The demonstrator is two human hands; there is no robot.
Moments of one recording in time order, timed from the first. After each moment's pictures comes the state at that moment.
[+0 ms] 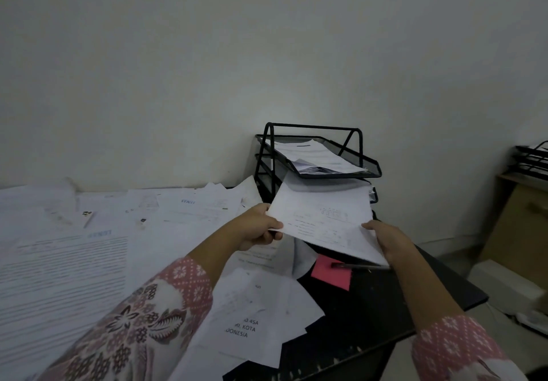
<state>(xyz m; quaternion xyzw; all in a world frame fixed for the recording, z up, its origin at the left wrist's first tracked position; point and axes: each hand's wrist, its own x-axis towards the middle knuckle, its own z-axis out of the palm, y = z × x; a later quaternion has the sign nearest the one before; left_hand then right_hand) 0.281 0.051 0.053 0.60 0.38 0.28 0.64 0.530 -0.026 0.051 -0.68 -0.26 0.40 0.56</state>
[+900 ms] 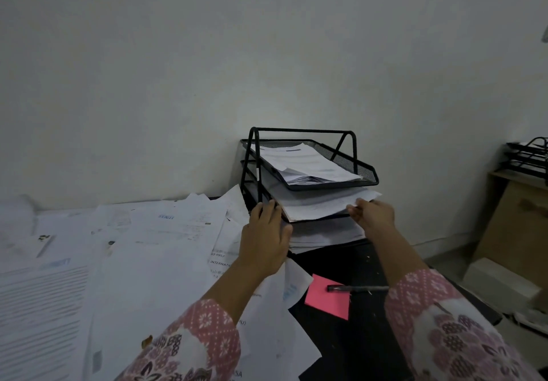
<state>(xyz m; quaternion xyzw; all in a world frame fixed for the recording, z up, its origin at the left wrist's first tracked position) 0.340 0.079 0.021 0.83 0.46 0.30 0.07 0.555 0.068 0.072 -0.55 -0.19 0.32 0.75</state>
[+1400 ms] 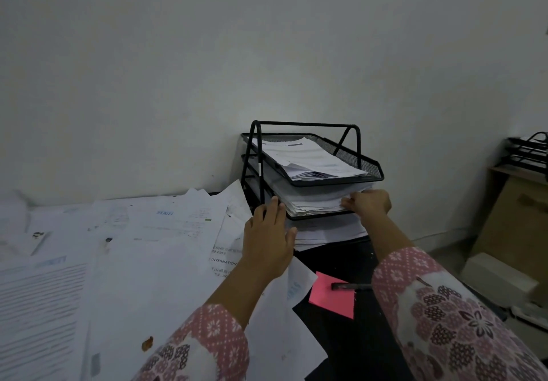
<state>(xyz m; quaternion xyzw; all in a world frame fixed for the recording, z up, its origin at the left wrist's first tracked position) 0.340 0.082 0.012 0.84 0.47 0.27 0.00 0.559 0.098 0.071 -0.66 -0.25 0.24 0.66</state>
